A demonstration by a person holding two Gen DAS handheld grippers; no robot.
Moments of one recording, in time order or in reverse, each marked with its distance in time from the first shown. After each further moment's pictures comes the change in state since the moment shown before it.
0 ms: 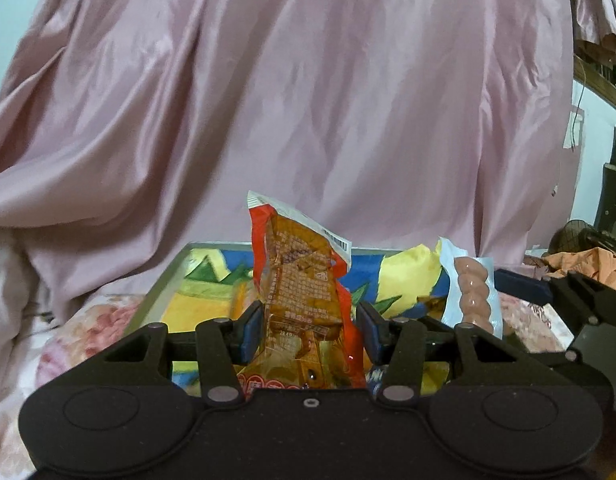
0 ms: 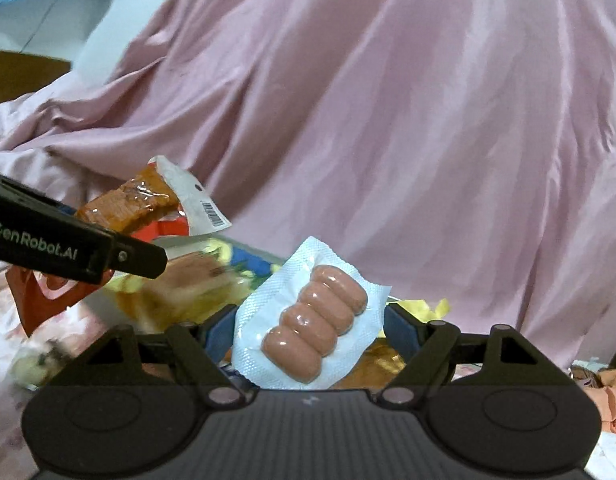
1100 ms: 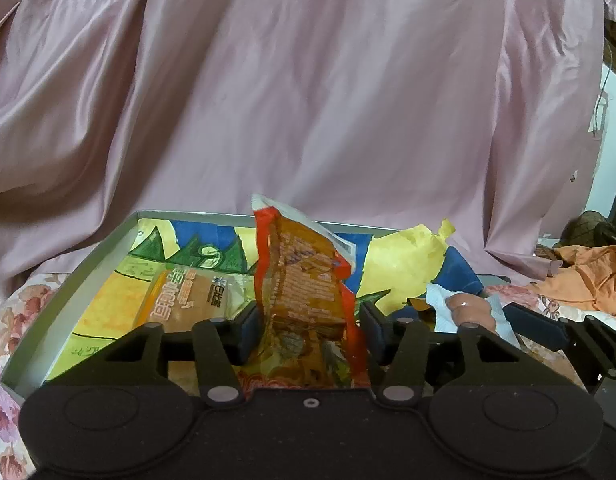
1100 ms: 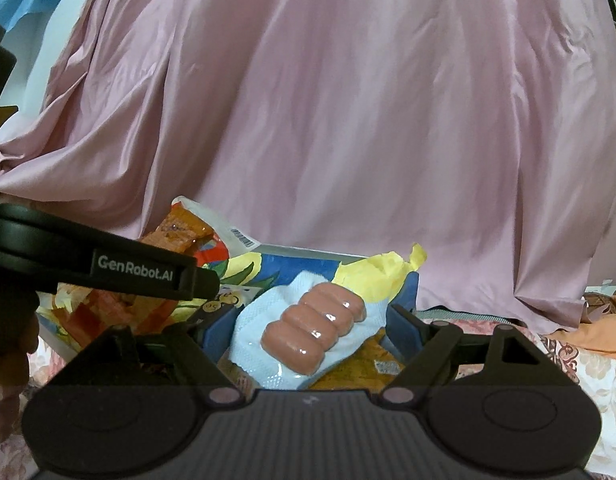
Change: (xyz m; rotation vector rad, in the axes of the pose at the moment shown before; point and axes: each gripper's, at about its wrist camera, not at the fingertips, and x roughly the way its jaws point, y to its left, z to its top) left arm 0.079 -0.027 0.001 -0.055 0.100 0.007; right arm 0.031 -0.042 -0.023 0.200 0.070 -0.007
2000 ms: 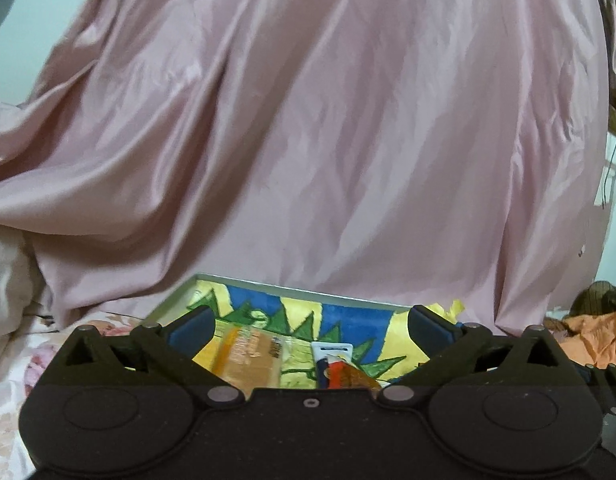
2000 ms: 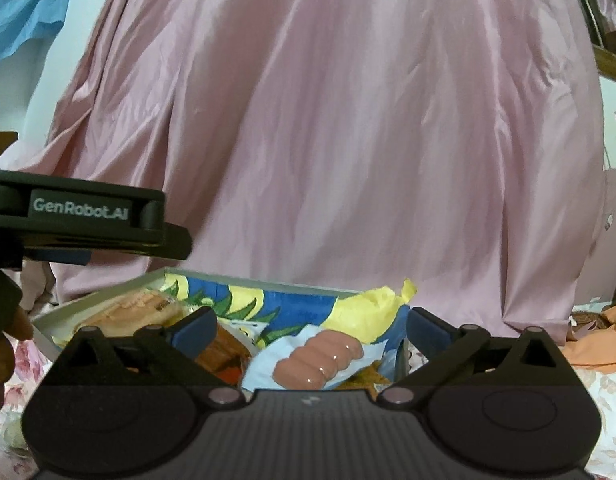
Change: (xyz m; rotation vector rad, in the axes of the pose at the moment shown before) left arm -0.076 0.007 0.001 -0.071 -0.244 0.085; right arm -0.036 0.010 0.007 0.015 -0.127 -0.027
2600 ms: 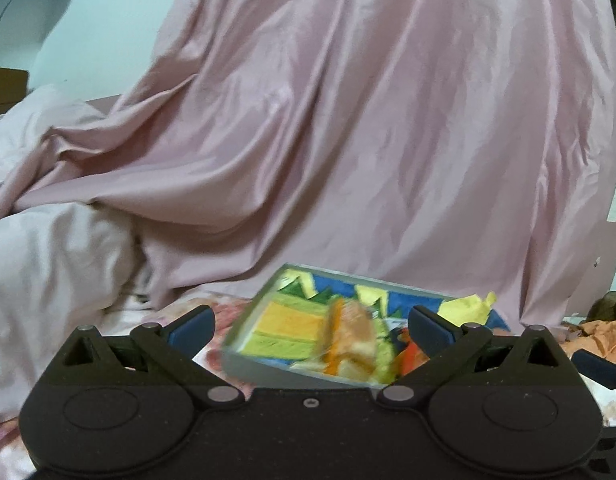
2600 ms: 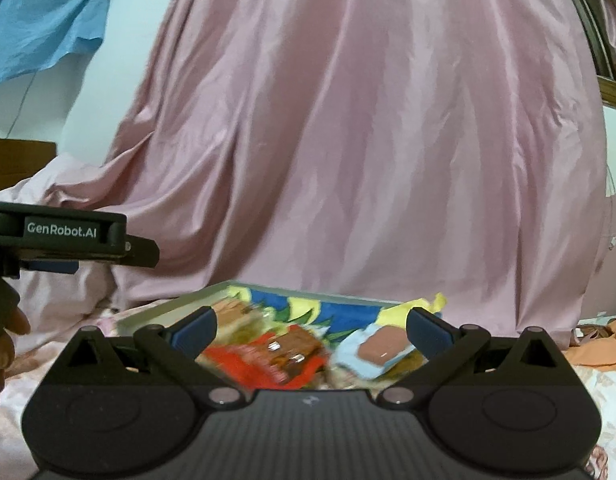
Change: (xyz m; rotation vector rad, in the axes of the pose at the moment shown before) left arm -0.102 0.072 -0.020 -0.044 -0.020 0.099; right arm -0.080 0.049 -0.001 -0.038 -0.031 0.090
